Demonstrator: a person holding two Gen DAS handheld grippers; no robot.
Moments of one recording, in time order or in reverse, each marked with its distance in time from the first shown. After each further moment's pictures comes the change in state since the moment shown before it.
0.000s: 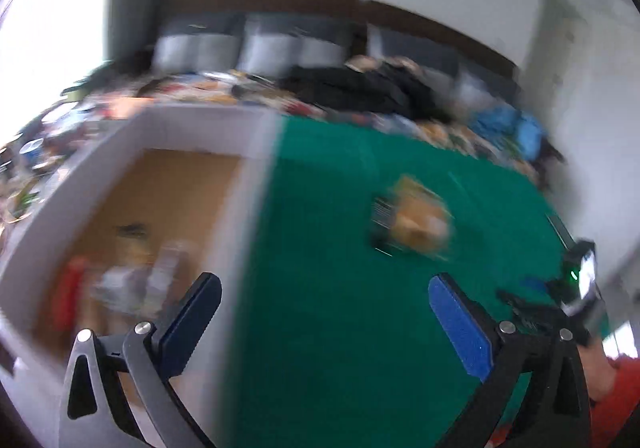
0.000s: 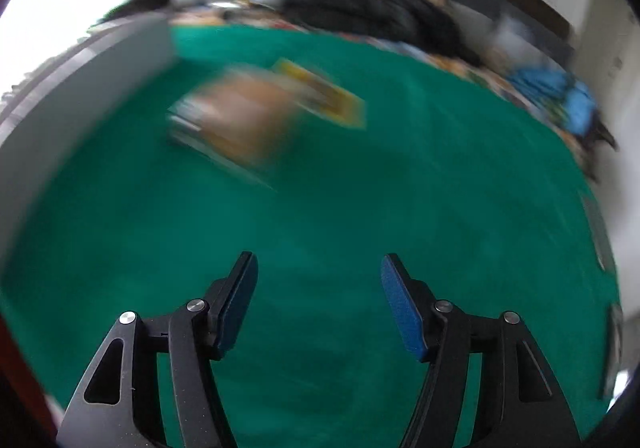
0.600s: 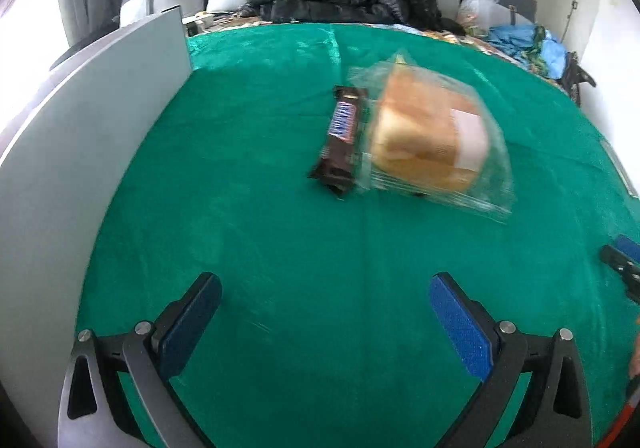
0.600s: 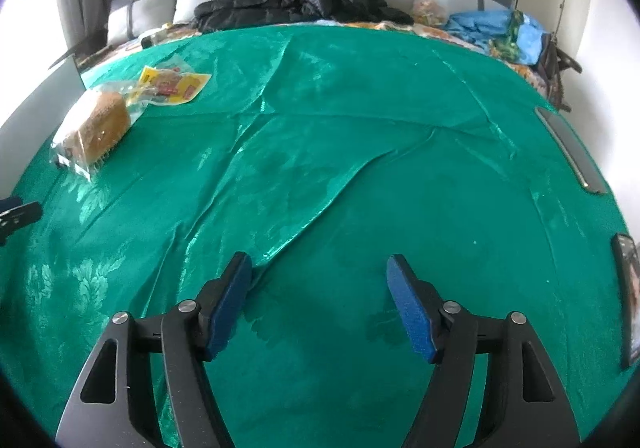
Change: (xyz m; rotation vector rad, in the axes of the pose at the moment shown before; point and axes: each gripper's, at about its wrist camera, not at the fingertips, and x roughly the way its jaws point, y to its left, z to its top) left arm 0.195 -0.062 -0.023 0.067 0.204 0.139; right arm 0.022 -0.121 -0.040 0.212 -0.017 -0.004
